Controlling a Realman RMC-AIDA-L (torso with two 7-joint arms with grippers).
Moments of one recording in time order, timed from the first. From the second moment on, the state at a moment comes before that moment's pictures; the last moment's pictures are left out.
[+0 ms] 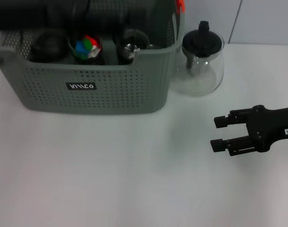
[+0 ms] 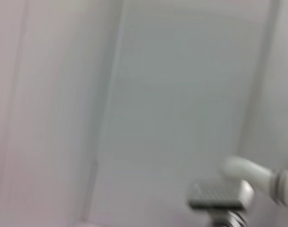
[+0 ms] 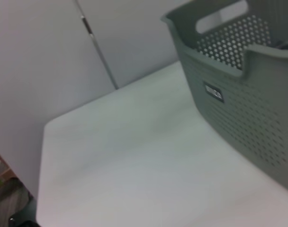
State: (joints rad) left arm -0.55 -2.13 0.67 1.38 1.73 1.87 -2.01; right arm 0.65 2.02 -0.67 -0.71 -2.23 -1.75 1.57
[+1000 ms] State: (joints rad) left arm -0.43 -2.16 0.57 0.90 2.17 1.66 -1.54; right arm 0.74 2.10 -0.71 -0.59 -2.21 -1.64 1.36
